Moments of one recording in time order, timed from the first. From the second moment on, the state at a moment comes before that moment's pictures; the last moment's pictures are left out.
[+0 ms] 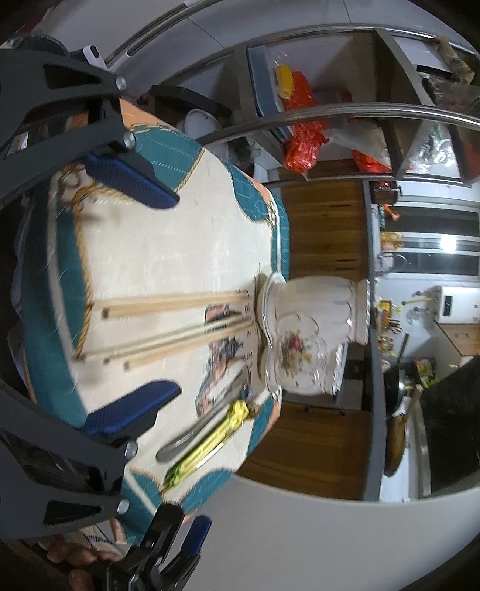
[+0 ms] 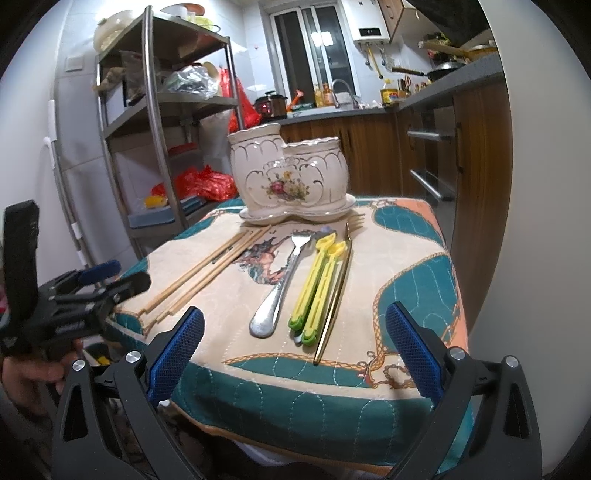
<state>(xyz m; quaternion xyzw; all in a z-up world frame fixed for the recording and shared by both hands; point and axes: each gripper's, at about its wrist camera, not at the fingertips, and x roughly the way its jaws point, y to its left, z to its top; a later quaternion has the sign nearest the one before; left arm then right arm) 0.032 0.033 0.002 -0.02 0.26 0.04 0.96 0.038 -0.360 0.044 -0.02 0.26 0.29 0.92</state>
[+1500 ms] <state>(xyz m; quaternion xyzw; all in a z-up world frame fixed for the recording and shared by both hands) 0.167 0.078 -0.006 -0.01 0.43 -0.01 0.90 0.088 -0.360 0.051 -0.03 0.32 0.29 0.90</state>
